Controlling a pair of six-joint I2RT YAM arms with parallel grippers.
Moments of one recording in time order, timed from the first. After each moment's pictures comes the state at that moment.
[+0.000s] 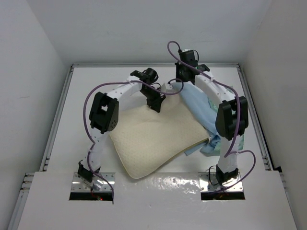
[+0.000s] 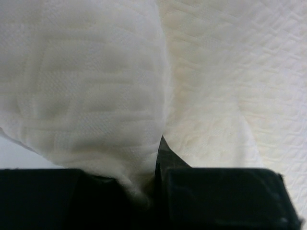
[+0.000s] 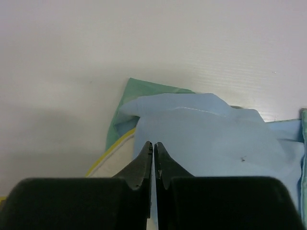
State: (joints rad) left arm -0.51 2.29 2.02 -1.04 0.68 0.73; right arm 0.35 2.02 1.76 -0.49 0.10 0.24
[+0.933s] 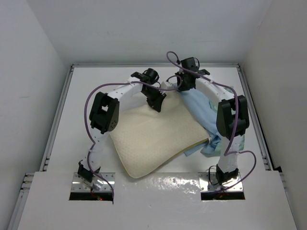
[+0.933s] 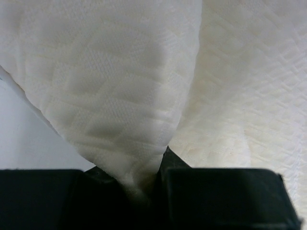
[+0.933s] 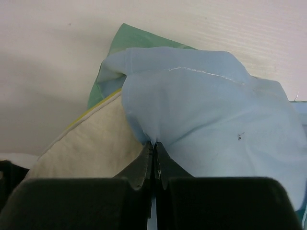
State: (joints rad) left arm -0.51 2.29 1.97 -0.94 0.60 0.46; right arm 0.32 2.02 1.63 -0.52 -0.01 0.15
